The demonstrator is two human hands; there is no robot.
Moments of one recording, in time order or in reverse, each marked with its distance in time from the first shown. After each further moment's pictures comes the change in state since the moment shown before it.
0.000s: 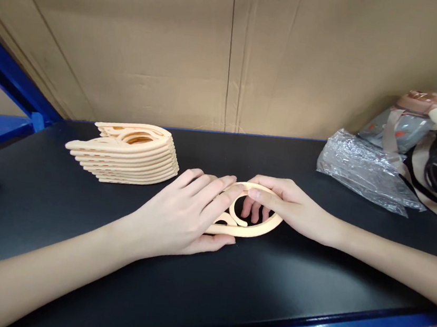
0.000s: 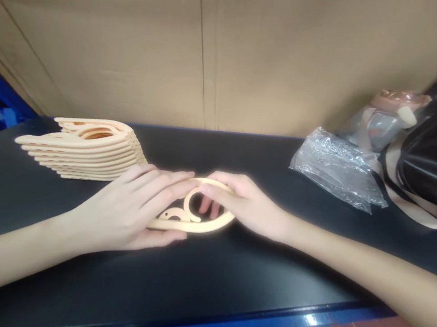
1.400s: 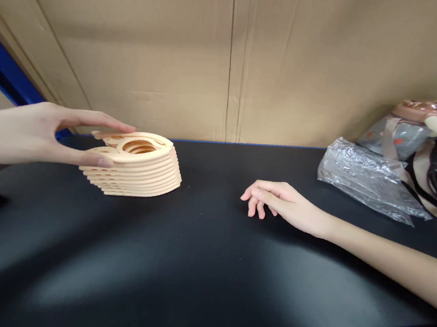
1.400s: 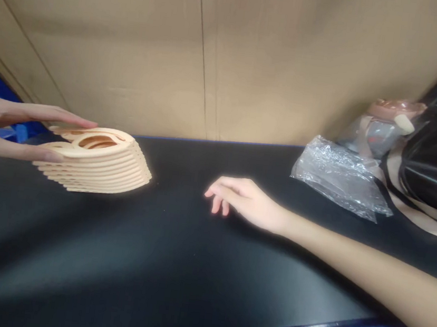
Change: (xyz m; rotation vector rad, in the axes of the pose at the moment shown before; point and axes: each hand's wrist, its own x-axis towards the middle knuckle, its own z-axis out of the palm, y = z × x) left_hand -0.090 -0.175 -0.061 -0.213 -0.340 -0.743; right_hand 0.016 0.023 -0.018 -0.110 -0.008 -0.008
